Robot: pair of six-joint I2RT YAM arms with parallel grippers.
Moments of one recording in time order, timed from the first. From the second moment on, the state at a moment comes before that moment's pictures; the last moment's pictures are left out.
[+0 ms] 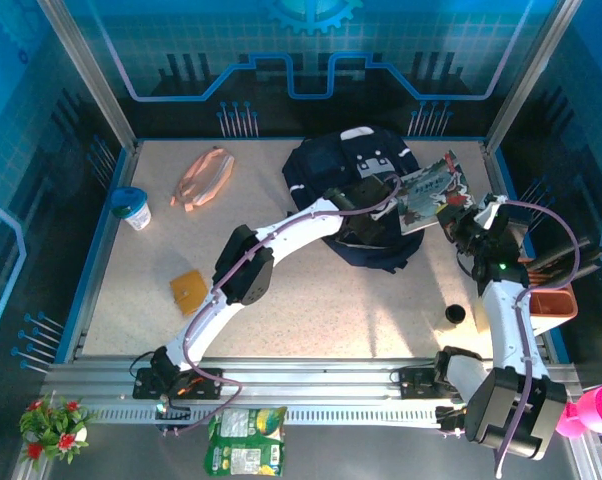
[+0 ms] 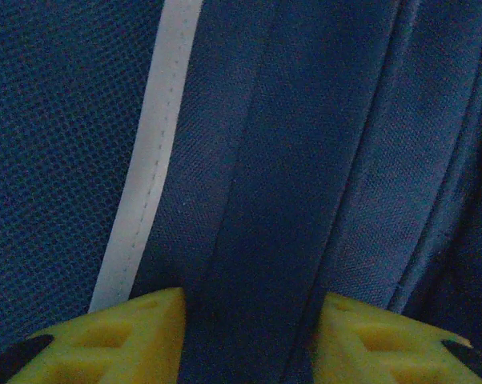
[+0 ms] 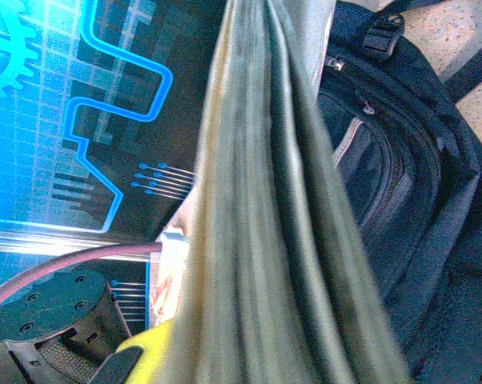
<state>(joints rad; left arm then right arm) -0.81 2.46 2.24 -0.80 -0.07 -0.01 -0.30 0.98 0.69 -0.15 -0.61 0.86</state>
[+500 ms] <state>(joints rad) -0.80 2.42 2.23 -0.78 -0.06 -0.04 -0.31 0.88 0.80 -0.37 -0.49 0.76</state>
